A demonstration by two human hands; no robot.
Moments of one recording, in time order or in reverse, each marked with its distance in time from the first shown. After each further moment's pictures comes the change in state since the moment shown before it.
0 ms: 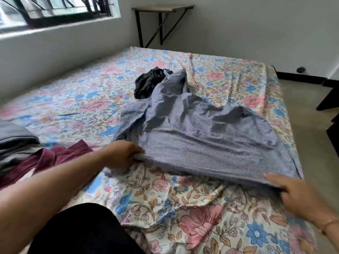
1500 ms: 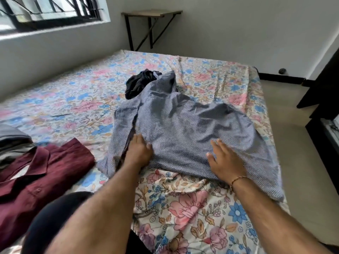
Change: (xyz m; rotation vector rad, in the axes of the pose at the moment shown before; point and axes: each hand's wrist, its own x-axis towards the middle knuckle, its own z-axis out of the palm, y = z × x) left_hand 0.052 0.089 0.053 -0.542 0.353 -0.555; right_hand 0.052 -0.106 0.034 0.087 0.086 0.005
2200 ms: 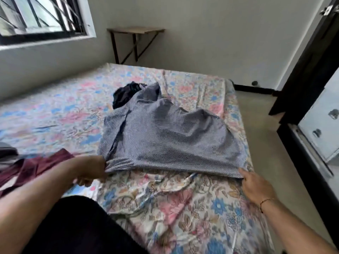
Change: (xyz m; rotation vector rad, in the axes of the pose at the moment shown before) left_hand -0.076 -0.010 -0.134 0.728 -0.522 -0.052; right_hand -0.086 0.107 -0.031 -0.069 0.015 0.346
